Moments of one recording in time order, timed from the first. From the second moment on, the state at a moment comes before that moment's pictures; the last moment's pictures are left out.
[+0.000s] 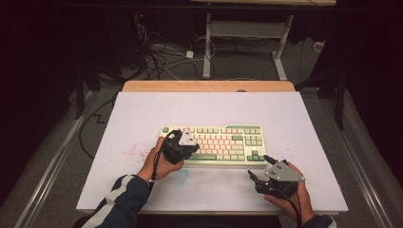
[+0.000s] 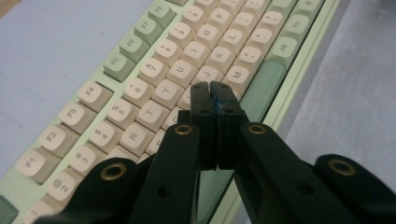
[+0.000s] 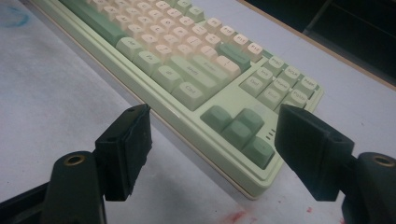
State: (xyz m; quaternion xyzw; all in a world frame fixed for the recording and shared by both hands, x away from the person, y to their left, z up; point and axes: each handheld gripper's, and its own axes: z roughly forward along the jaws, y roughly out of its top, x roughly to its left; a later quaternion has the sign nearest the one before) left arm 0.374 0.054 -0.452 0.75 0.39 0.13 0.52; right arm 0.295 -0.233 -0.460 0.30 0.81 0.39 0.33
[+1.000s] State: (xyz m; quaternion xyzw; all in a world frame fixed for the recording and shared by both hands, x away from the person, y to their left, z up) left arm 0.372 0.068 -0.440 0.71 0.38 0.17 0.56; right arm 0.295 -0.232 -0.461 0.29 0.81 0.38 0.33
